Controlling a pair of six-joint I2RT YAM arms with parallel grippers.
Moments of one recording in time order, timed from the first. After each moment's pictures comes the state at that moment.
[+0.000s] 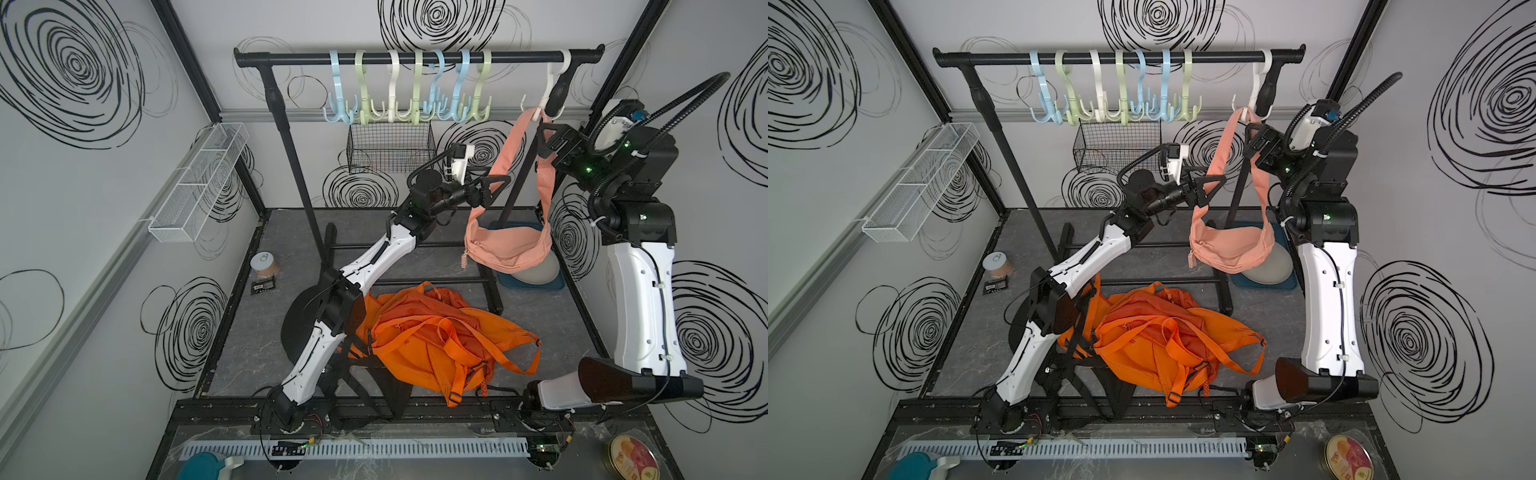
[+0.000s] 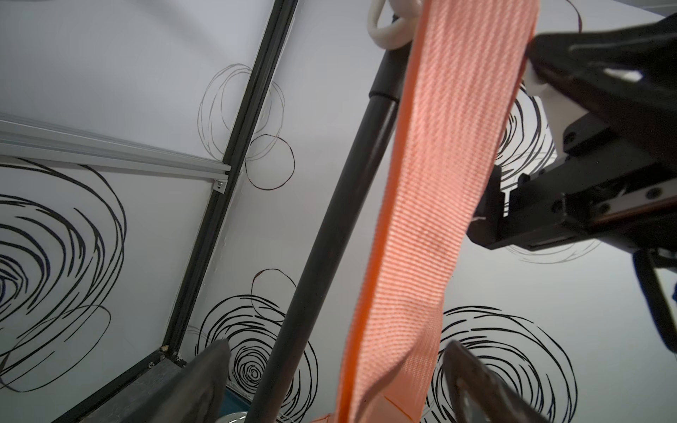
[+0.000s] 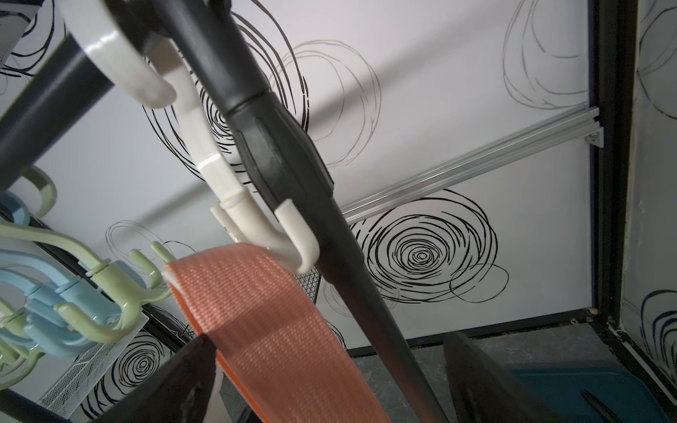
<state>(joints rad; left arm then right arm) -0.69 2.37 2.42 0.30 0.52 -0.58 -0.02 1.44 2.00 -0.54 -0.22 0.46</state>
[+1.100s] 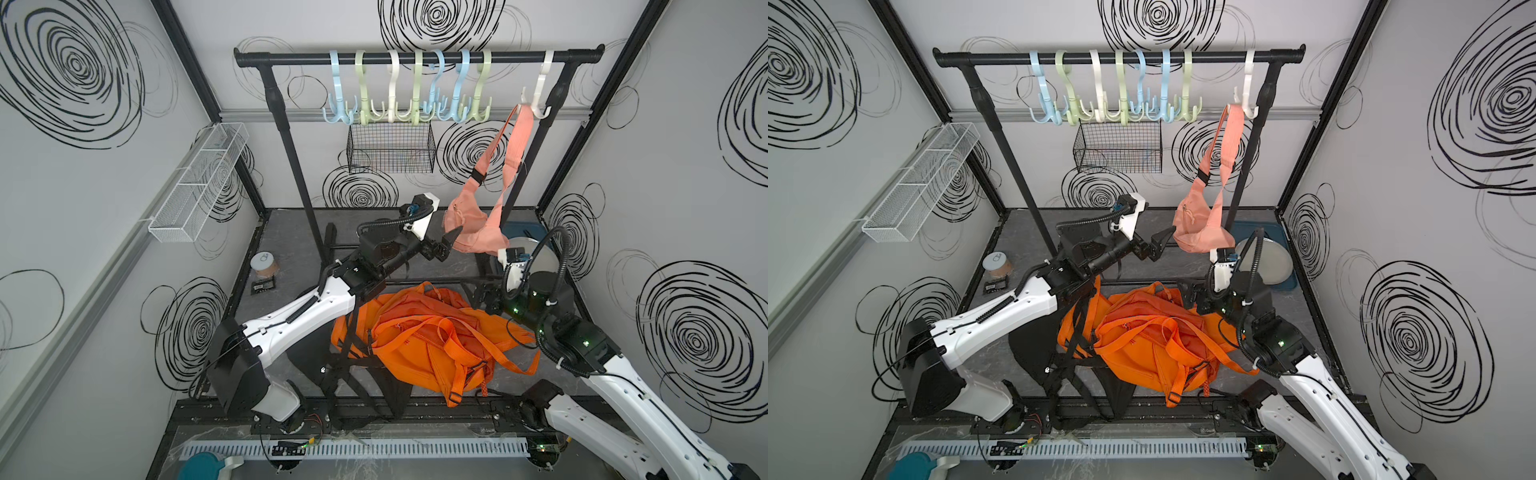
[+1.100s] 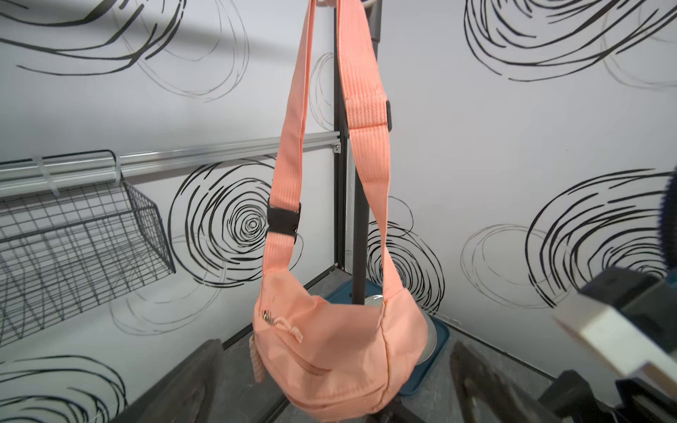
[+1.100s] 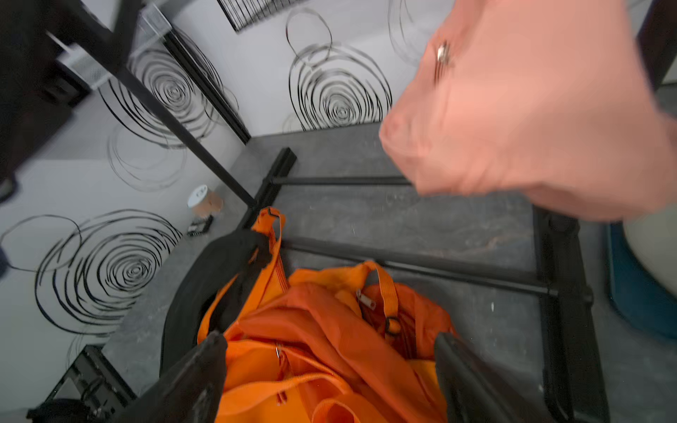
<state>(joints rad) -0.78 1.47 1.25 0.27 0.02 0.01 0.60 0.70 0.74 -0.47 -0.04 0.44</state>
